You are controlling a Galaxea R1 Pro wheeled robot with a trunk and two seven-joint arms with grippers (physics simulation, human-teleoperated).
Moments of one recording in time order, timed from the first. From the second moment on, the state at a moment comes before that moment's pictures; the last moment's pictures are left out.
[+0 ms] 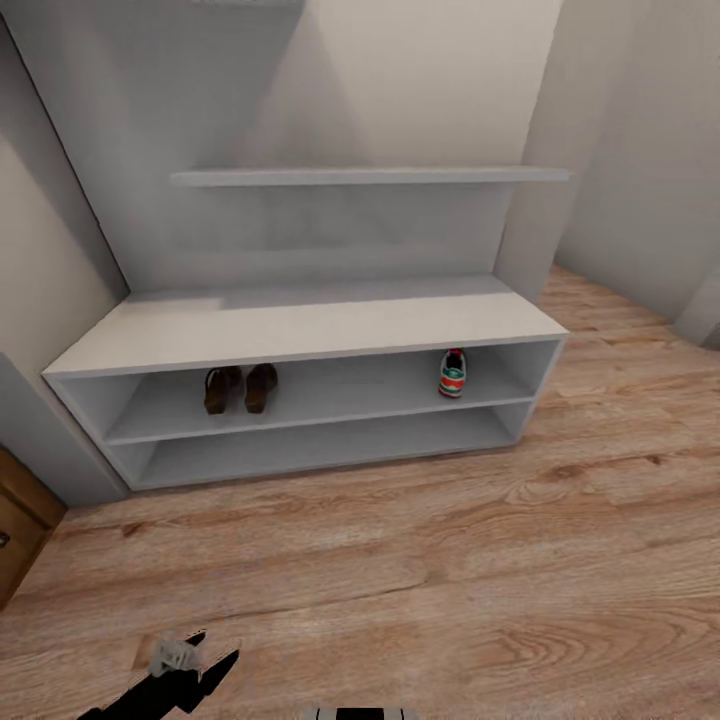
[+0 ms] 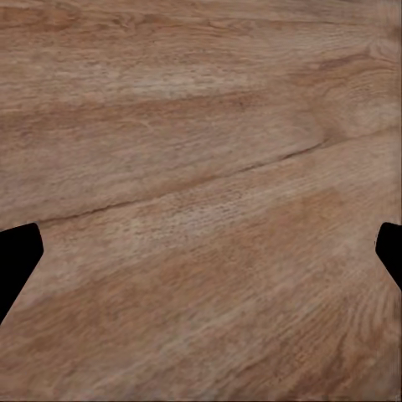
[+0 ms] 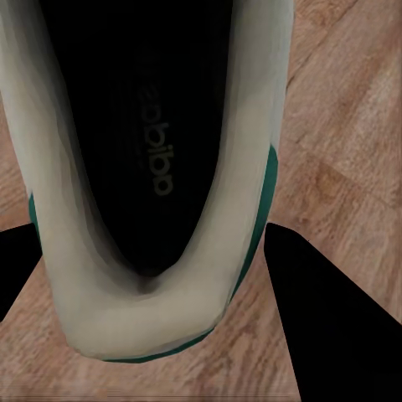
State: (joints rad) left arm -0.22 0.18 0.28 -0.64 0.03 -0.18 -0.87; right arm -0.20 -0.32 -0.98 -0.73 0.08 0.03 0.14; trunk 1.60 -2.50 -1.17
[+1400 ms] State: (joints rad) left arm -0.13 0.19 0.31 -0.59 0.04 -0.26 -0.88; right arm -0.20 -0.32 -0.98 -0.72 0.07 0.03 0.14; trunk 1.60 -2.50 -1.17
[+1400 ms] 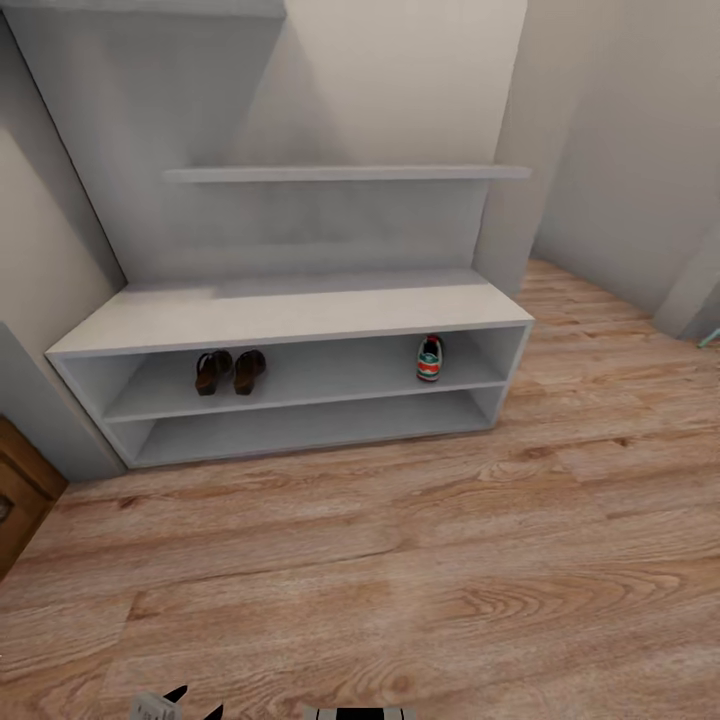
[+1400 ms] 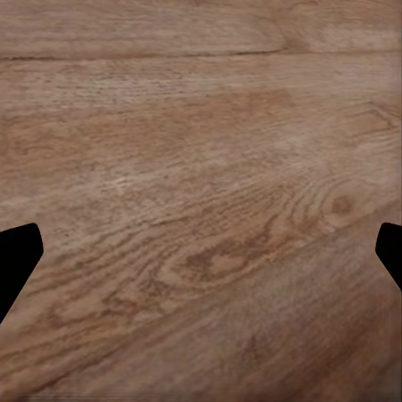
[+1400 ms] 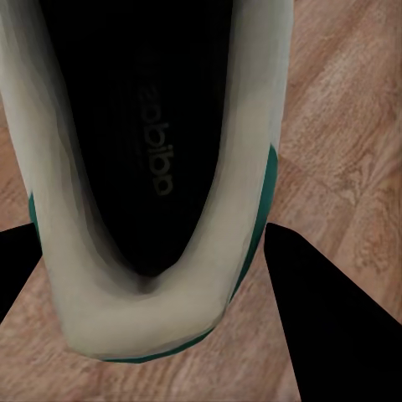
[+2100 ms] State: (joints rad) left arm -0.13 0.19 0.37 -0.59 0.04 -0.26 -0.89; right arm -0.20 -0.31 -0.98 -0.72 0.07 0.03 0.14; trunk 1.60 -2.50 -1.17
